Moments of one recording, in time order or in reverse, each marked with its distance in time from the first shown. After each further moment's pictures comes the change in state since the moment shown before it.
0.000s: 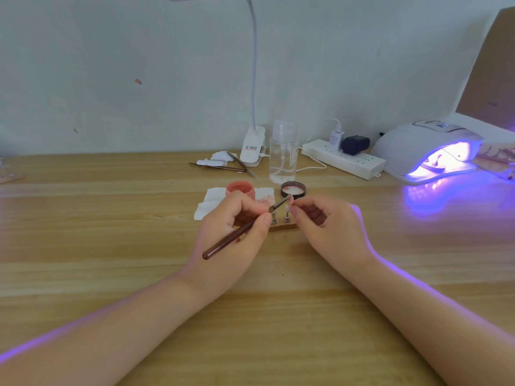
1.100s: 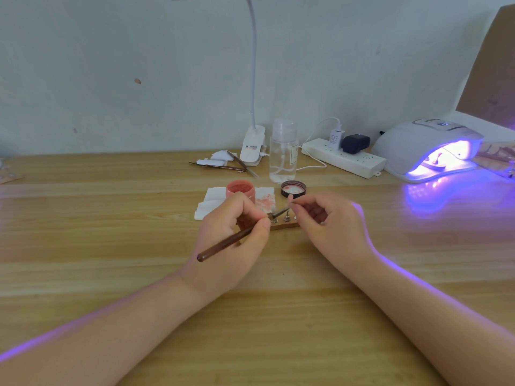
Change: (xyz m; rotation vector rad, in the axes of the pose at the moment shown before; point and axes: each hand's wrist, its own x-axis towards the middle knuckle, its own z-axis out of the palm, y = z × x) left_hand -0.001 0.003 -0.002 0.098 -0.012 0.043; right_hand 0.002 0.002 0.000 -0.093 0.046 -0.060
